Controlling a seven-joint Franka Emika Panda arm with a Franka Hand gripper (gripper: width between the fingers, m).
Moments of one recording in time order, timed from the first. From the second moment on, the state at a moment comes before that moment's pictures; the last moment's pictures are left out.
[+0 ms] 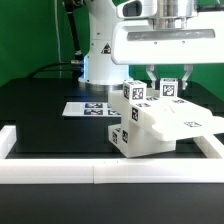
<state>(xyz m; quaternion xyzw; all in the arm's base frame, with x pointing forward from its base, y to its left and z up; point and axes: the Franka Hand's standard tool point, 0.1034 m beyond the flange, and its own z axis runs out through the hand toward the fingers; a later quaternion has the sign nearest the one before) 0.541 0.079 0.111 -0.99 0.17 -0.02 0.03</state>
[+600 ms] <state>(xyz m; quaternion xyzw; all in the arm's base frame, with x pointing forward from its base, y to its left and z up) 0.541 0.080 0.111 -0.93 0.36 -0.01 0.03</state>
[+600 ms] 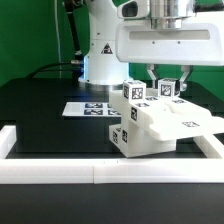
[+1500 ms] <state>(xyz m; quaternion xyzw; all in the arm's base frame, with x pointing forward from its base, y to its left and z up) 0.541 0.084 0.110 -0.80 0.60 0.00 0.04</state>
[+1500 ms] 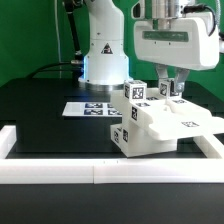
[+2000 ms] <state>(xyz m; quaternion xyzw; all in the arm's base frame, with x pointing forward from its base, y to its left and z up) 0.540 0.090 0.110 -0.71 0.71 0.01 0.05</state>
